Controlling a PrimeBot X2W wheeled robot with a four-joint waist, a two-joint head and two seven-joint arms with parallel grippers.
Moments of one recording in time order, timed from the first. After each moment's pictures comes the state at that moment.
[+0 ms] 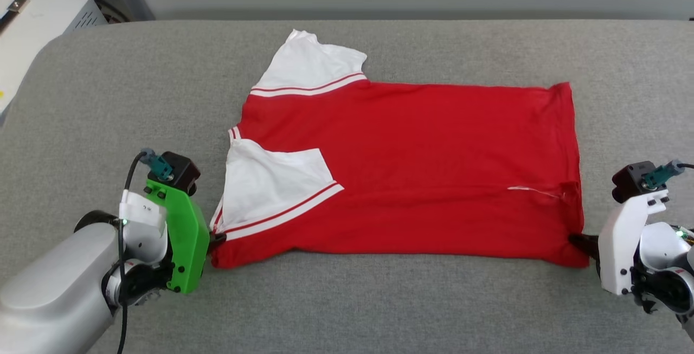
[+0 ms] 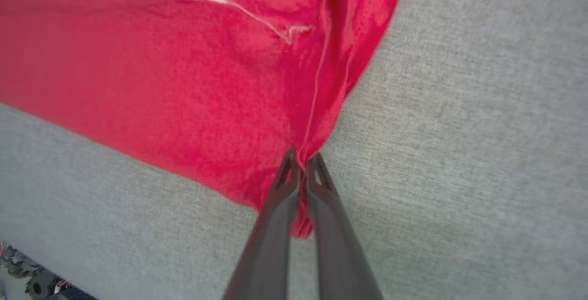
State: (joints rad) left arm -0.68 0.76 -1.01 0.28 -1.14 -0.07 0.51; right arm -0.40 -0.59 0.49 0.39 0.84 0.13 0.57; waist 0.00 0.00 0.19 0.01
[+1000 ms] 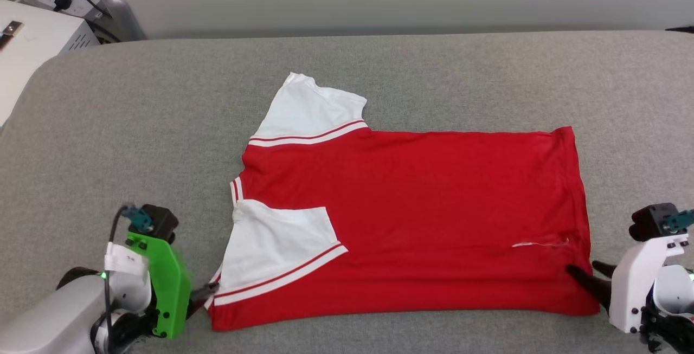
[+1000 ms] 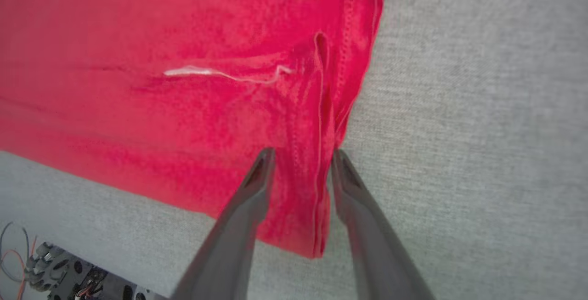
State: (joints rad) left arm -0.53 0.80 -1.03 0.30 -1.18 -0.03 0.42; right arm -0.17 -0.57 0.33 0.26 0.81 0.13 0.53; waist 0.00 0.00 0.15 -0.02
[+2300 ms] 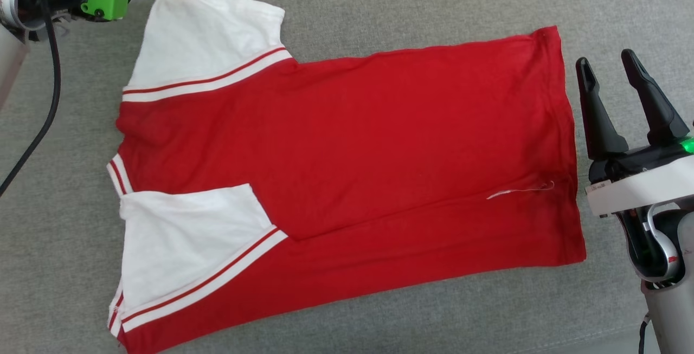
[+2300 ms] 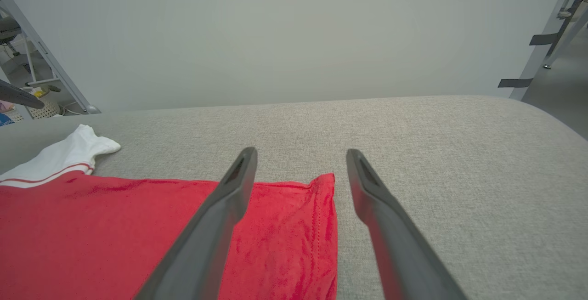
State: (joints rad) left arm -1.41 0.66 -0.95 0.58 -1.02 -0.09 0.83; right arm -0.32 -0.29 0.10 -0.05 0.46 0.13 -0.12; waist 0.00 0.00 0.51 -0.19
